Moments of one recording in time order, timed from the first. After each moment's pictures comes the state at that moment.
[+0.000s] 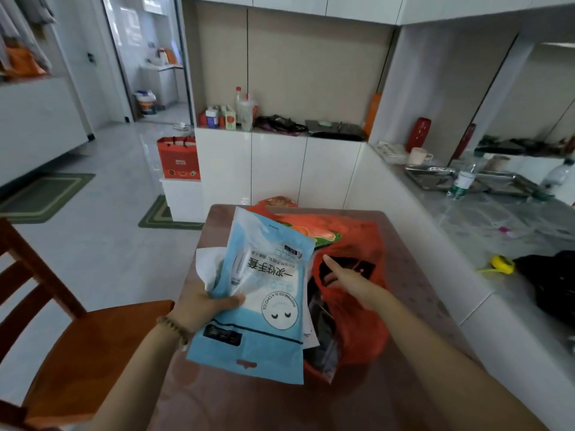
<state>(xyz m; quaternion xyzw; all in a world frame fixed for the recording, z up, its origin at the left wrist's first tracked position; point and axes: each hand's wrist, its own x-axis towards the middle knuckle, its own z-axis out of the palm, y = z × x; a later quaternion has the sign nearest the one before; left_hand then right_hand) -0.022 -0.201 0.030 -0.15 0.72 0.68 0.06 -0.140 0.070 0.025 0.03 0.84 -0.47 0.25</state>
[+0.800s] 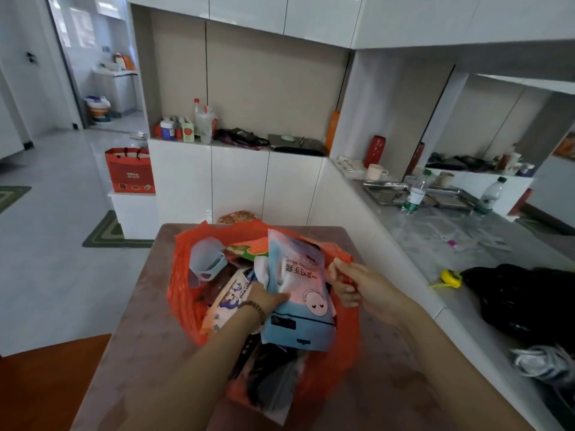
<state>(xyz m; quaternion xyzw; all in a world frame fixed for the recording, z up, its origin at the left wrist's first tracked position) -0.165 -0.036 0.006 -0.17 0.73 0.65 0.13 -0.141 0.156 0.103 -0.08 0.69 -0.68 0.23</state>
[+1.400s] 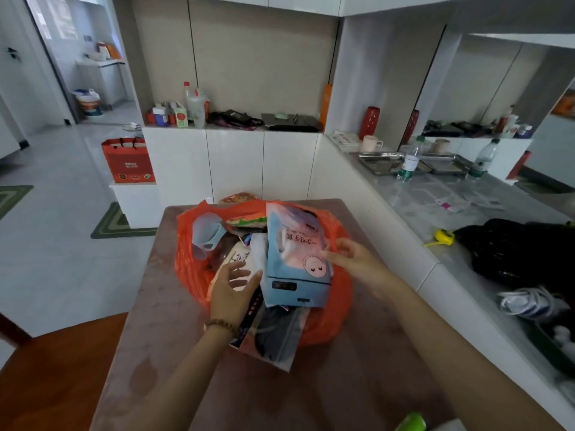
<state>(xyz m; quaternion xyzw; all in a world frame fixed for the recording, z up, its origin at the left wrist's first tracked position) -0.067 -0.073 -0.006 -0.11 0.75 0.64 -0.13 -0.106 0.159 0.069 -0.04 0.80 -0.59 0.08</state>
